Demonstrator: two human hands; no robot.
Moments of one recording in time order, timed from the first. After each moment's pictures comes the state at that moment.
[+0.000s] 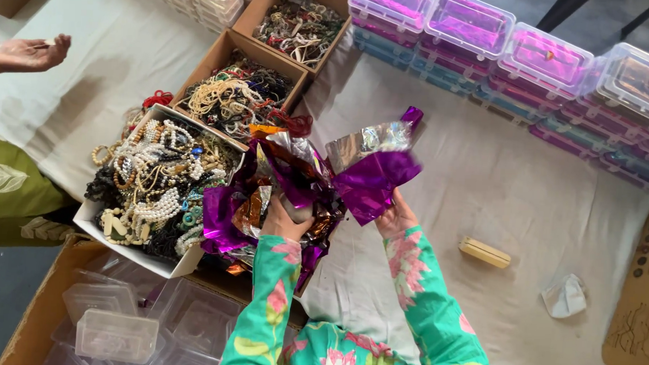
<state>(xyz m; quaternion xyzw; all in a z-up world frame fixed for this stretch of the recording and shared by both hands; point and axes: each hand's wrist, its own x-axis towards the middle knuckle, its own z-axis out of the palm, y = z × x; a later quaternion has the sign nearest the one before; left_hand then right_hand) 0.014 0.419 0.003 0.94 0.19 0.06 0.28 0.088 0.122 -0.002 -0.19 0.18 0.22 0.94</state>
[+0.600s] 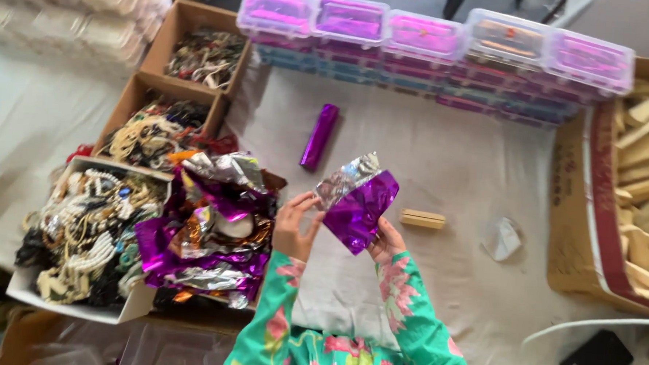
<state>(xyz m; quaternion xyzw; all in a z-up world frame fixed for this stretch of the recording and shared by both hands) -0.007 0.243 0.172 0.87 -0.10 0.25 0.41 -0.018 -0.003 -0.038 -0.24 0.24 0.09 0.94</state>
